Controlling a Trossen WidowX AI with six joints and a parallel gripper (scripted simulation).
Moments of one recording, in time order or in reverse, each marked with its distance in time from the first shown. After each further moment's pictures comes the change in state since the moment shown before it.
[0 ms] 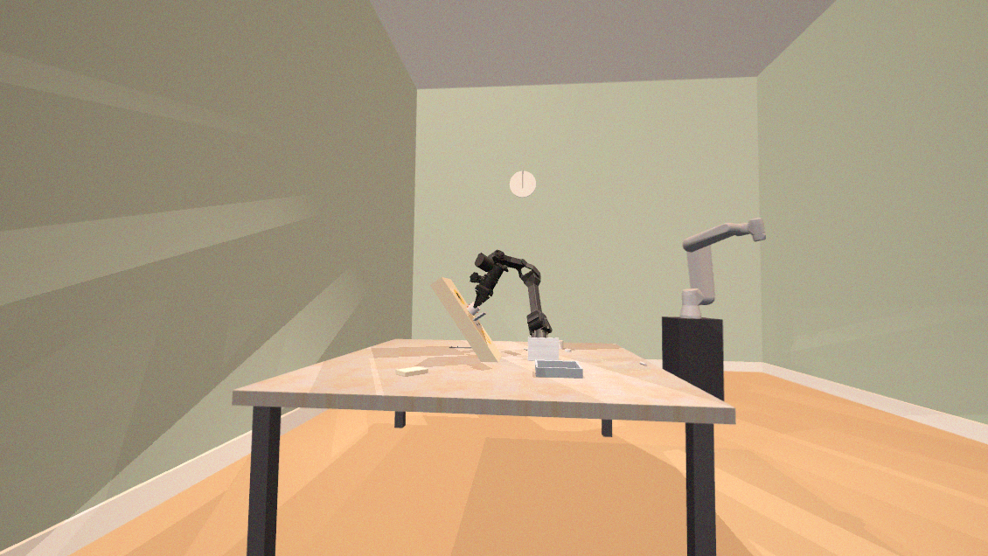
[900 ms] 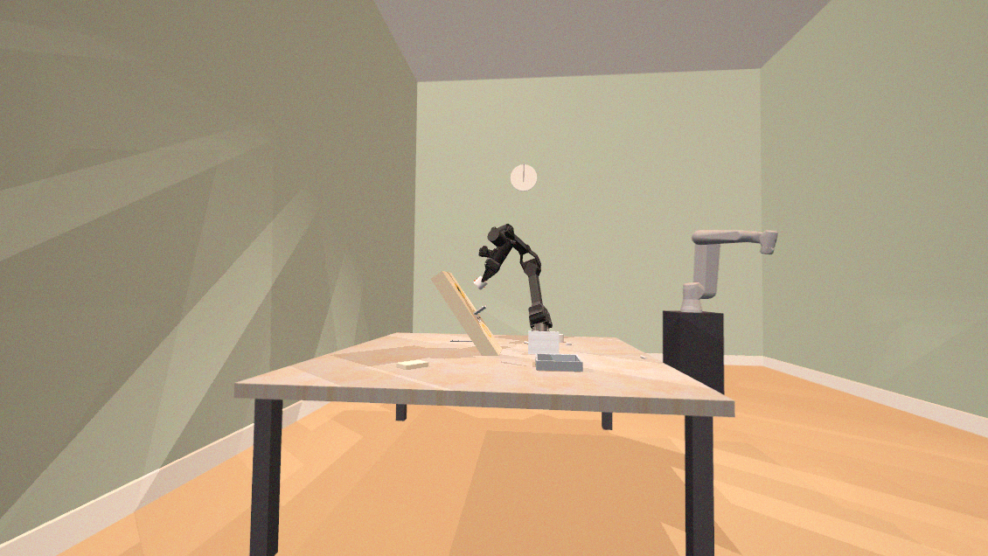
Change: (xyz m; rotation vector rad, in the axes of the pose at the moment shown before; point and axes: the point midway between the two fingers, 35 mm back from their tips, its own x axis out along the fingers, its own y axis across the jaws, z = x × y) arm -0.087 0.030 0.011 -0.073 -0.048 0.030
